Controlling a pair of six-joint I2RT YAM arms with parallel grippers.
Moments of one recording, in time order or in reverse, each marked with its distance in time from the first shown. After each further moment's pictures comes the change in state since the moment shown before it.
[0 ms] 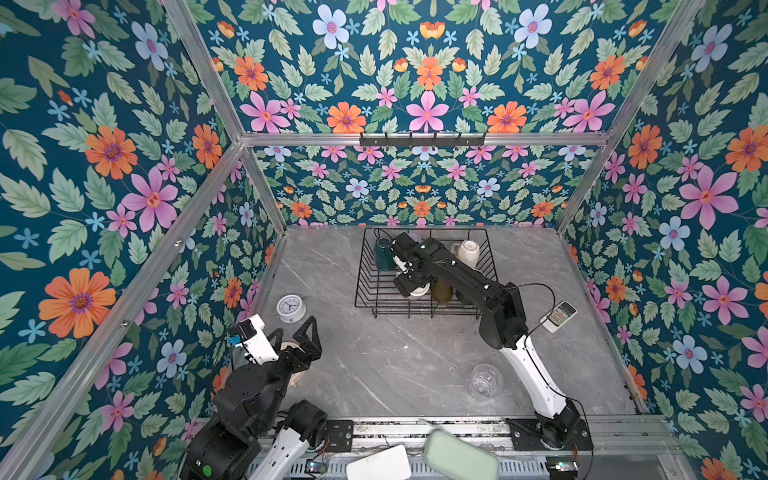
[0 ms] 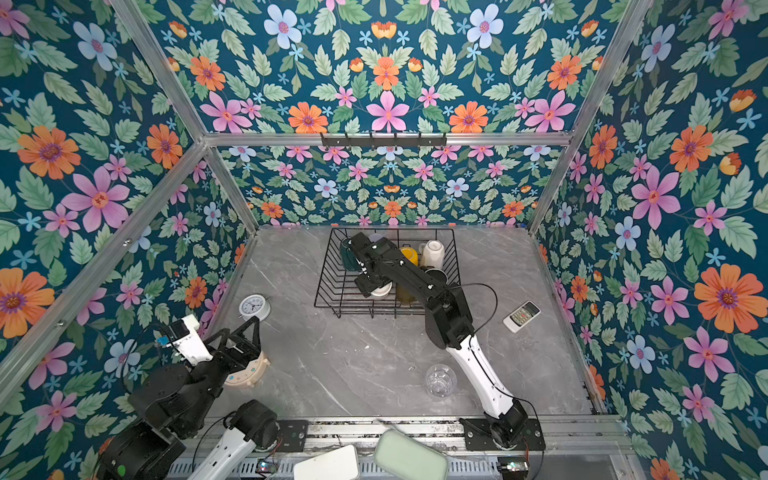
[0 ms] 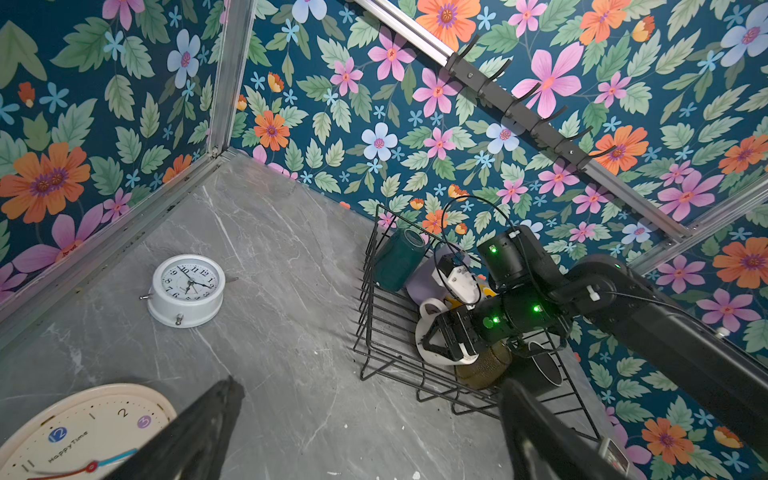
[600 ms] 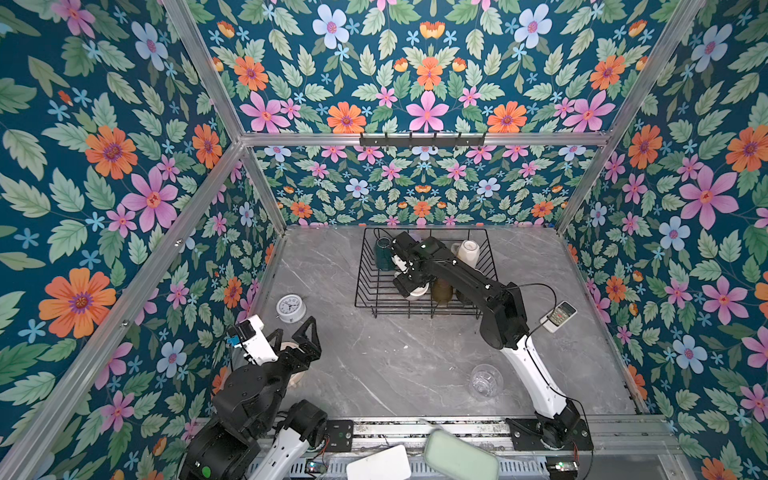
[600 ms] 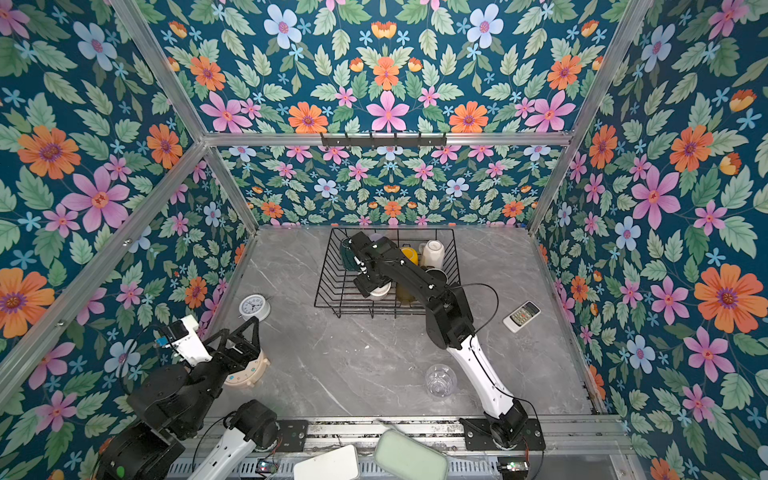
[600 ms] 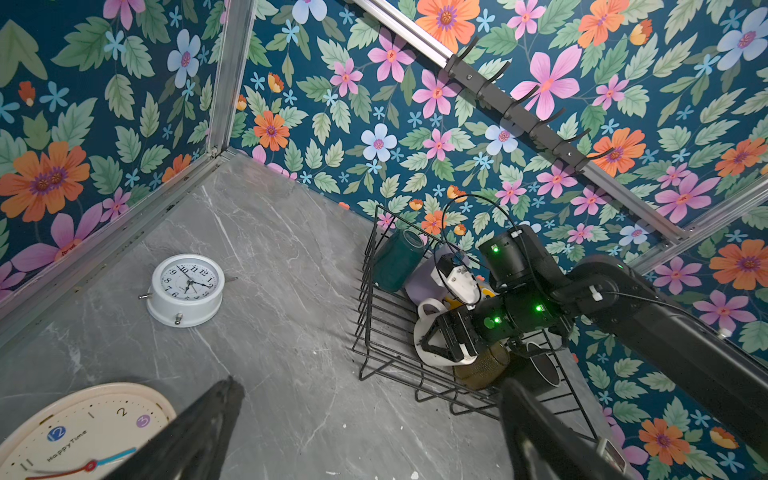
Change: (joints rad) left arm 0.000 -0.005 0.001 -0.003 0.000 -0.003; right arm 0.001 -0.014 -0.005 0.000 -0.030 -0.018
